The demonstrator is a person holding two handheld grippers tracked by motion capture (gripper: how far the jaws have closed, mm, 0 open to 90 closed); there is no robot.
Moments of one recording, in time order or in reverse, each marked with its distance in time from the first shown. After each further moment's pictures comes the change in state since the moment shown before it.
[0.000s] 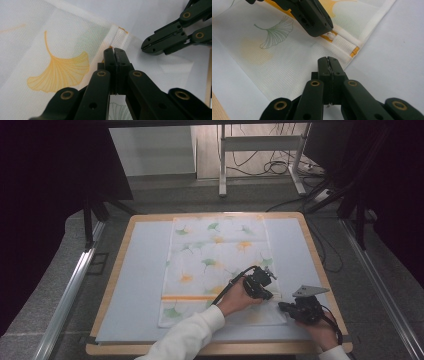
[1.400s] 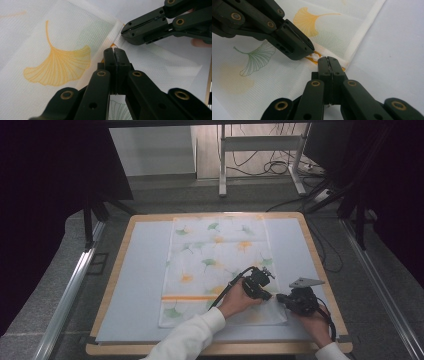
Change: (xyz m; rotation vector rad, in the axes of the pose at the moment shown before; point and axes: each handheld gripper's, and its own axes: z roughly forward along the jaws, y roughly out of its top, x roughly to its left) left arm 0.001 -0.005 0.003 -0.003 0.010 -0.066; right arm -0.008 0.017 0.014 -0.011 -0.068 0.077
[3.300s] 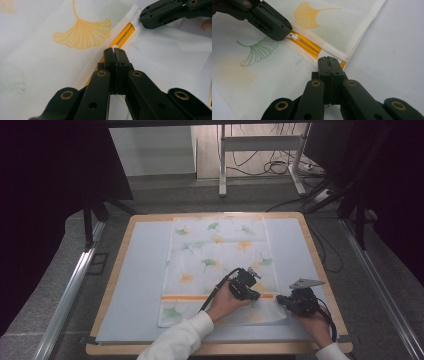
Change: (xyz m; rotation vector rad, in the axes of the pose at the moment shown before) left arm 0.014 -0.030 -0.020 -0.044 0.029 -0.052; right arm -0.001 -0.003 0.000 0.013 0.022 -0.005
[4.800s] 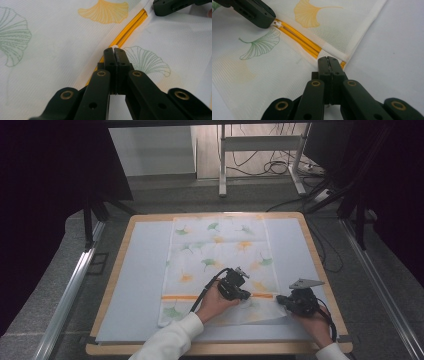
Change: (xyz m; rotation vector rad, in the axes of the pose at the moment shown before) left arm 0.016 -0.022 -0.019 -0.013 0.012 -0.033; right arm 0.000 0.000 0.000 0.001 -0.003 -0.013
